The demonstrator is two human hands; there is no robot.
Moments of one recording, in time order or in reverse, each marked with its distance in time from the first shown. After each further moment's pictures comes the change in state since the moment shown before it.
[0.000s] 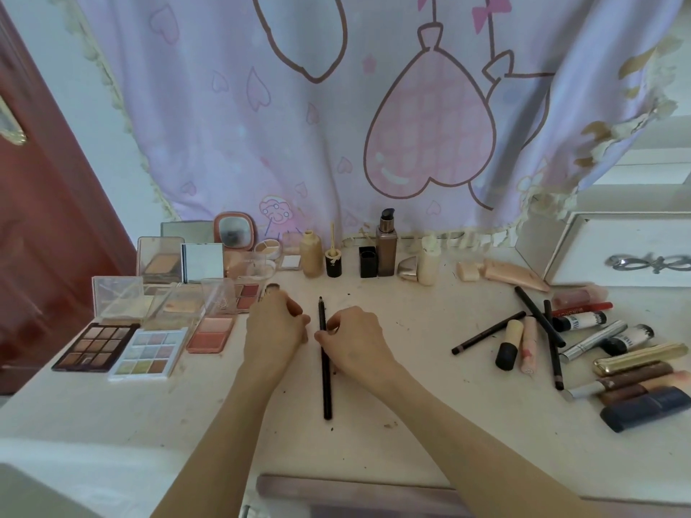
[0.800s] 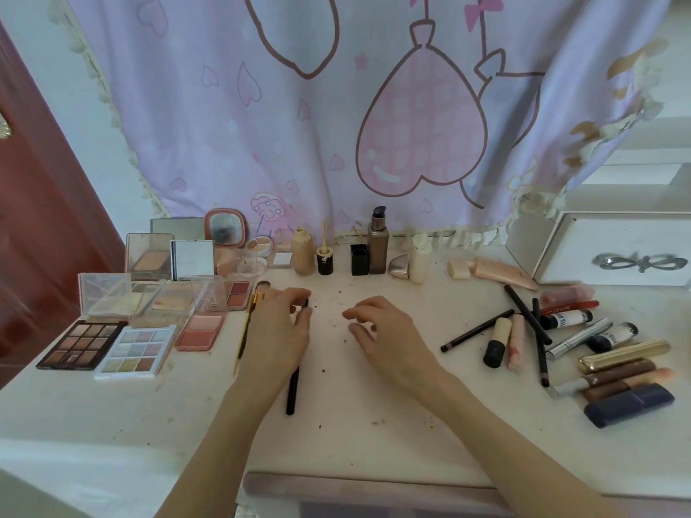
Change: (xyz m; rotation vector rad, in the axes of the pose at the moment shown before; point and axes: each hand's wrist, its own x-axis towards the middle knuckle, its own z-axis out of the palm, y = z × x) left_hand -0.027 0.013 -0.003 -0.131 0.054 0.230; right_hand -0.016 0.040 -0.040 -0.100 0.071 -0.337
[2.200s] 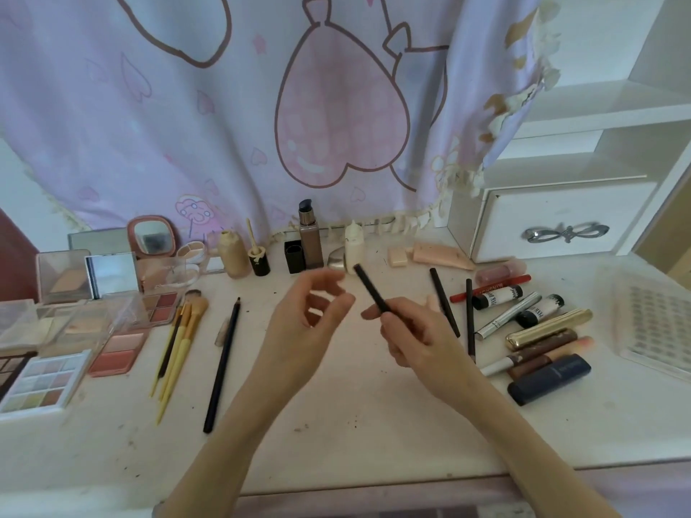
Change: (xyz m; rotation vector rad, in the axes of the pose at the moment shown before) left_hand -0.027 0.100 0.039 -0.568 -0.230 0.116; right_hand -0.061 0.057 -0.076 0.667 0.116 0.072
